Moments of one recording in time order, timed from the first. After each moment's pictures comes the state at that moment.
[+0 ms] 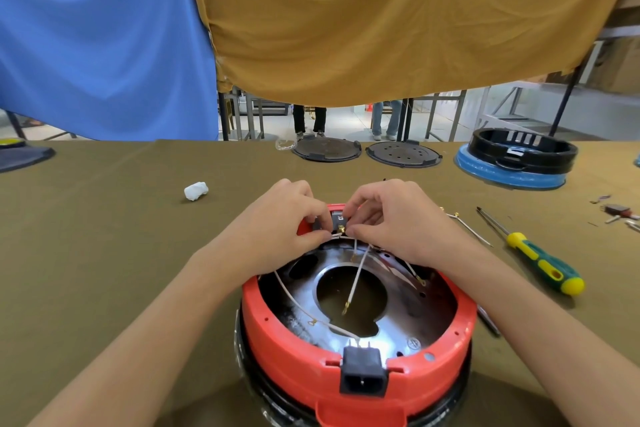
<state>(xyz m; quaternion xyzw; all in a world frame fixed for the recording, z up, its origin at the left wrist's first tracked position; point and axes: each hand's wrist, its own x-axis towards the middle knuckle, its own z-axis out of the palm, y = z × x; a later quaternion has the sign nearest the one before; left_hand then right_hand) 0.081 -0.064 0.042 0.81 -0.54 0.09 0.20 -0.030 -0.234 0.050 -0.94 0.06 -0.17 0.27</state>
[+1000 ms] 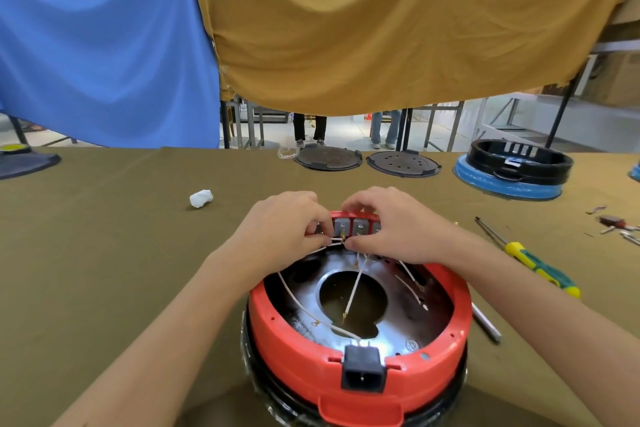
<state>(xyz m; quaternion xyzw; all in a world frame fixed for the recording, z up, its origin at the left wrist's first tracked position) 0.086 -0.070 0.048 0.84 -0.51 0.13 0.13 -0.015 -0.245 0.053 -0.98 0.02 -0.14 0.15</state>
